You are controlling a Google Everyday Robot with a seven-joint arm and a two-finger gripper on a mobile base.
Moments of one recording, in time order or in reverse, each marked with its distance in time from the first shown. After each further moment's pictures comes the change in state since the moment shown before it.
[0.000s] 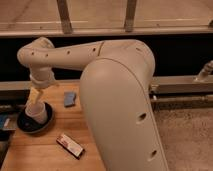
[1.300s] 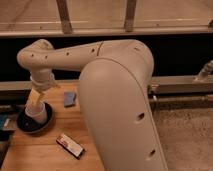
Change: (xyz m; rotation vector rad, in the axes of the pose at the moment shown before) arm 0.014 0.010 0.016 0.008 0.044 0.001
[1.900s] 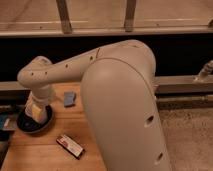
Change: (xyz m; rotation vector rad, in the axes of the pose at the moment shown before) arm 0.043 0.034 0.032 0.001 0.030 0.025
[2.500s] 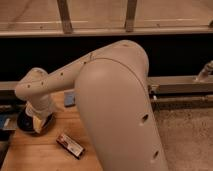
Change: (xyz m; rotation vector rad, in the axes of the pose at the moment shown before) arm 0.040 0.020 0.027 0.025 0.106 0.042
